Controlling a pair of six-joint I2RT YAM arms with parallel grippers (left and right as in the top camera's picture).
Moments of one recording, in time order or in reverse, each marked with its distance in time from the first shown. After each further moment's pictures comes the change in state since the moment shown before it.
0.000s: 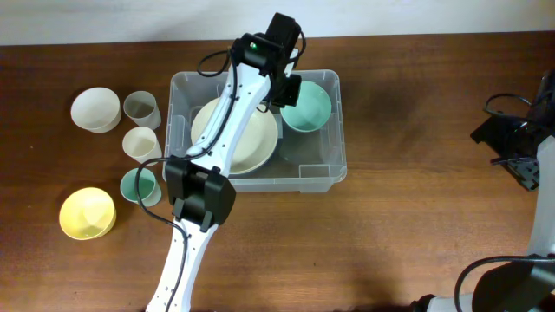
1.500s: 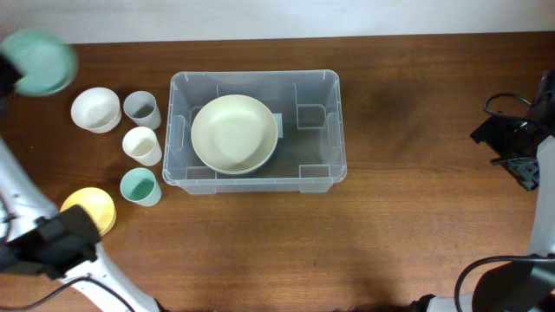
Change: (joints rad) left arm 0.927 -0.415 0.010 -0.088 0.074 -0.005; right arm 0.000 0.000 0.000 0.000 0.000 0.000
